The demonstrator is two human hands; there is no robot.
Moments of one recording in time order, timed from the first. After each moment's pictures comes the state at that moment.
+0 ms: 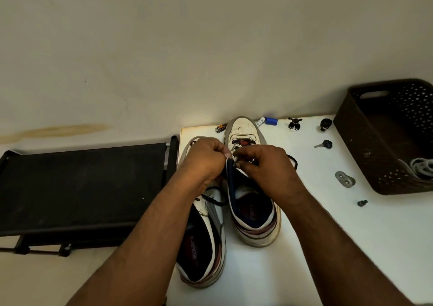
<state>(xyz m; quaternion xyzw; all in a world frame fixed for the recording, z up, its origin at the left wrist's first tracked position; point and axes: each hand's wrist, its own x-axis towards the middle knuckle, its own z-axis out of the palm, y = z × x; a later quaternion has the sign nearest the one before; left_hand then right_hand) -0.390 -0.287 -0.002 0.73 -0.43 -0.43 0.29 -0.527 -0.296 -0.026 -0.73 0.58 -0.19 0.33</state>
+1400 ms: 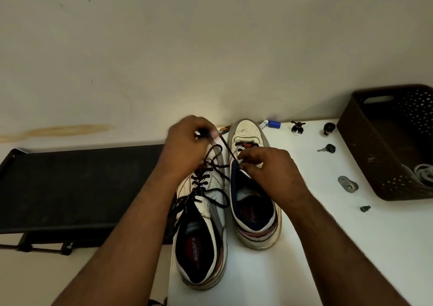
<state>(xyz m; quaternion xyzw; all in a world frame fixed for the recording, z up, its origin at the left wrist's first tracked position) -0.365 -0.260 0.005 0.68 -0.59 -0.22 0.38 -0.542 -0.266 -0.025 -0.74 0.58 -0.18 0.30</state>
